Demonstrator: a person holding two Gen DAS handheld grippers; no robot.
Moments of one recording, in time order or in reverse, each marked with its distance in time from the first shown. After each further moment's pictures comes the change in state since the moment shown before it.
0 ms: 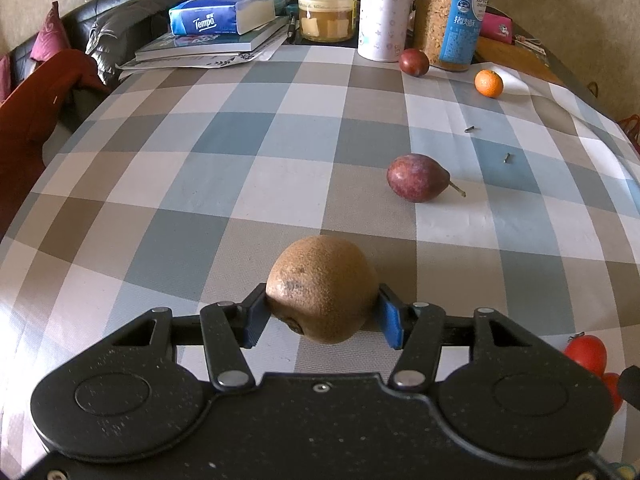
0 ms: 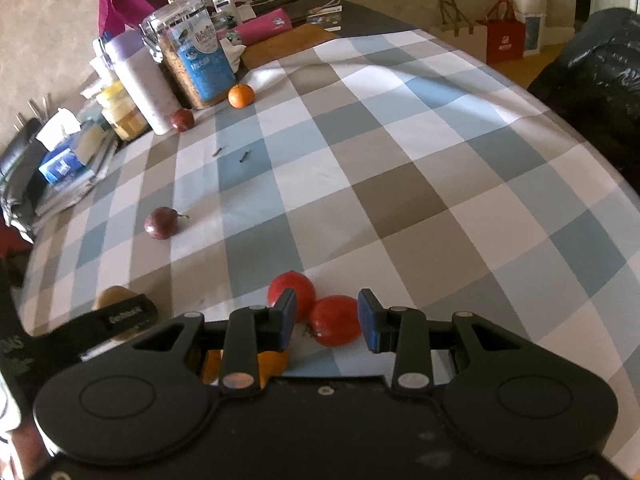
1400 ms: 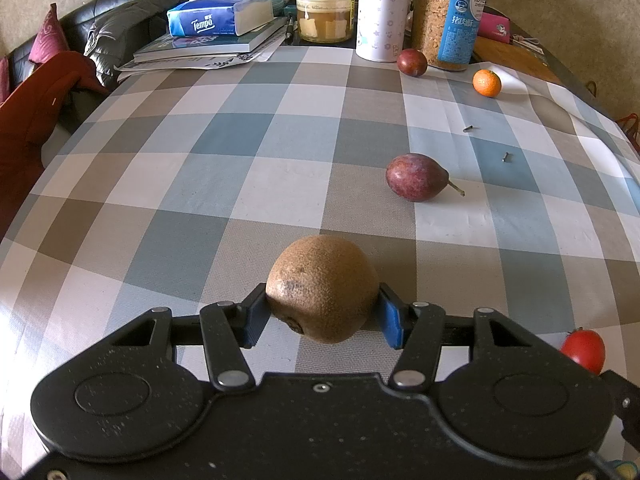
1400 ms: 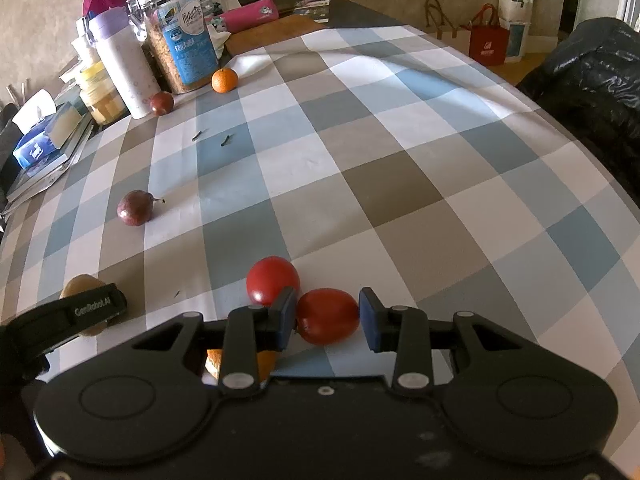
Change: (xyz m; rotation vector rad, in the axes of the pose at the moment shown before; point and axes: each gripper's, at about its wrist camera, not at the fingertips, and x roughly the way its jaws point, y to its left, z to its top) left arm 0.000 0.000 0.000 -0.001 -0.002 0.000; right arm 0.016 0.010 -0.008 -0.015 0.008 -0.075
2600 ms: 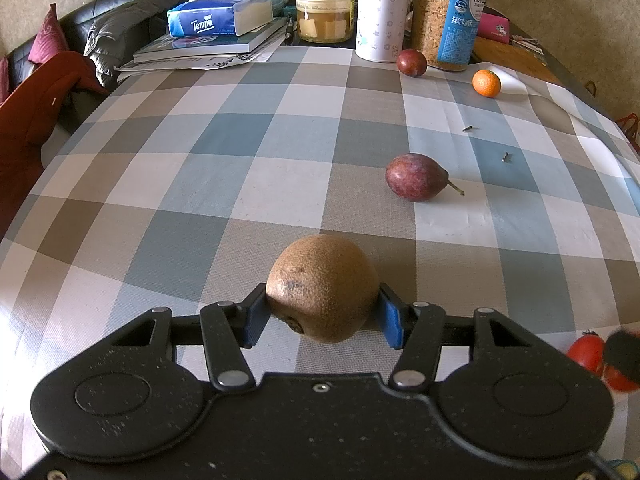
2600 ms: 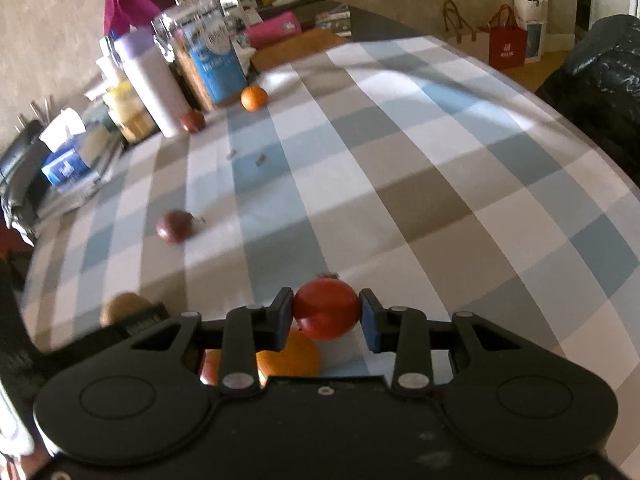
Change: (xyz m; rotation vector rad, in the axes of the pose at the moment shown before) left arm 0.000 0.000 0.000 0.001 -0.003 -0.001; right arm -0.014 0.010 0.009 0.022 -0.036 0.097
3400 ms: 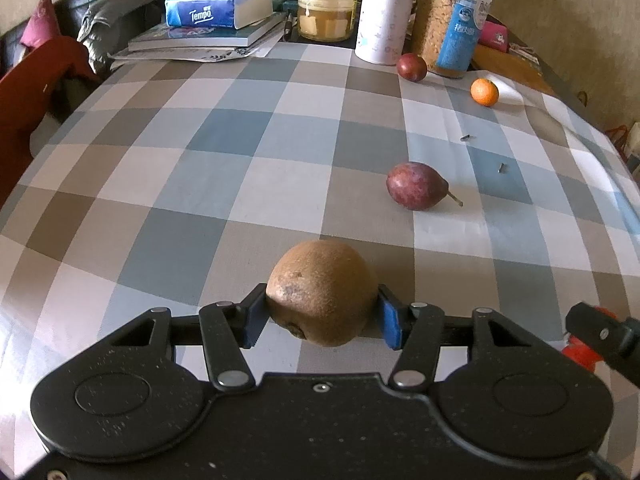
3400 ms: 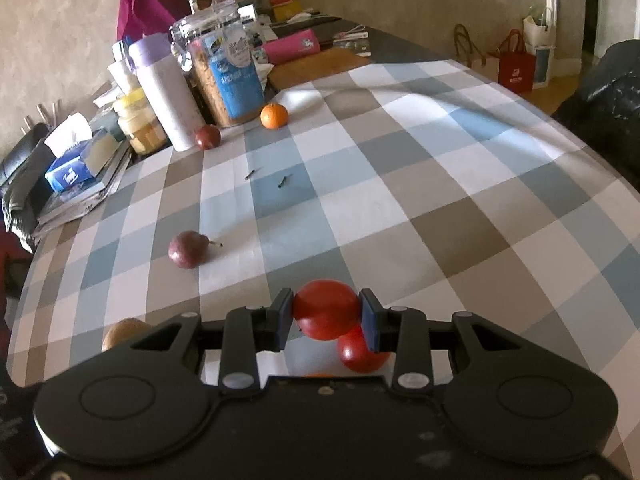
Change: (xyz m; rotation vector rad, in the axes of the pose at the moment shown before) left arm 0.002 0.013 0.006 -0.042 0.016 -0.067; right arm 0.020 0.022 0.004 -0.031 -0.074 -0.003
